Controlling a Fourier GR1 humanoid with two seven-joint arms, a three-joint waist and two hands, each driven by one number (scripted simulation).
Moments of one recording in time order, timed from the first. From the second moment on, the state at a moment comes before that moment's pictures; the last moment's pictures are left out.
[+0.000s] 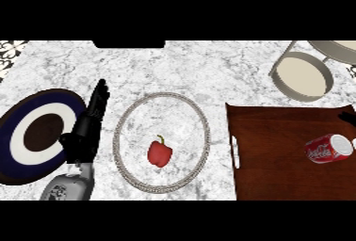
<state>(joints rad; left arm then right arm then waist) -0.14 0.08 -0.11 -1.58 -0.12 0.21 0.06 0.00 -0.57 -0.32 -1.73 0.79 0.78 -0.12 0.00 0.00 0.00</state>
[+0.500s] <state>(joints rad) -0.15 0.06 -0.09 -1.55 -0.14 0.19 0.05 -0.04 -0.52 -0.27 -1.63 0.86 0.72 -0.14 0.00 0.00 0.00</state>
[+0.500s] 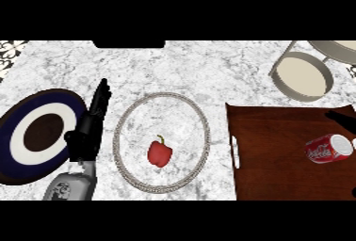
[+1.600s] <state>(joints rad) -0.15 0.04 -0.06 -1.57 -0.16 0.16 0.07 -0.06 -0.42 -0.26 -1.47 0.93 0.52 -0.21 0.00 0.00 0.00</state>
